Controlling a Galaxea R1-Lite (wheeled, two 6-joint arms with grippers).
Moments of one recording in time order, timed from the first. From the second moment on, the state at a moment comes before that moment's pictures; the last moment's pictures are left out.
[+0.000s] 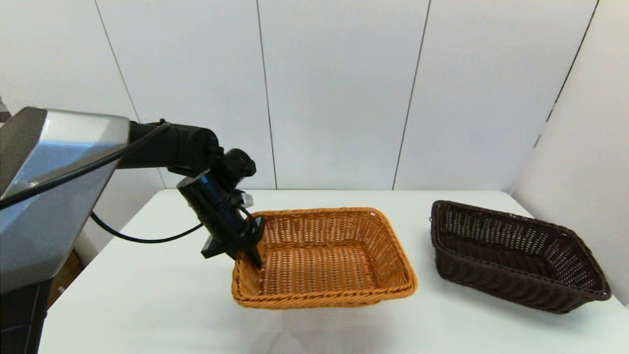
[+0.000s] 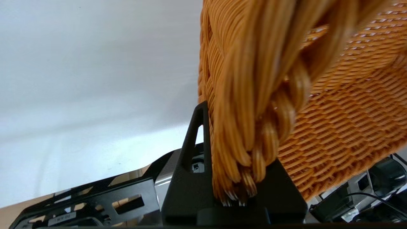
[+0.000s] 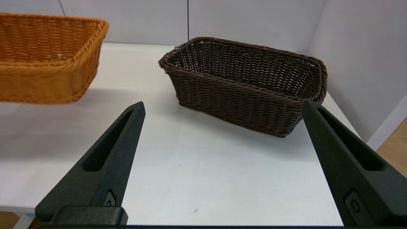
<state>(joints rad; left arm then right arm) -0.37 2.23 -1.77 1.05 -0.41 -0.44 0.00 0.00 0.00 0.00 0.02 -0.03</state>
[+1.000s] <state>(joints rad) -0.40 2.38 -1.87 1.08 -0.48 -0.38 0.00 0.00 0.00 0.00 0.02 -0.03</state>
